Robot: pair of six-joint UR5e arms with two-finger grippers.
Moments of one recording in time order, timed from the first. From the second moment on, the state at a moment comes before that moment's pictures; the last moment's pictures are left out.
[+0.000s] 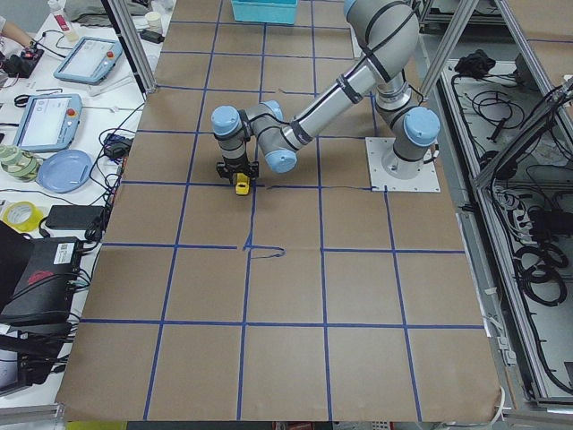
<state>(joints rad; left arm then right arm) -1.18 -2.04 -1.76 -0.96 1.59 1.95 1.59 -1.54 1.44 -1.54 -1.57 0.01</state>
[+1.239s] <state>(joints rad) -1.32 -1.89 -1.73 -1.17 1.49 1.60 1.59 -1.54 1.44 -1.54 -1.57 0.01</state>
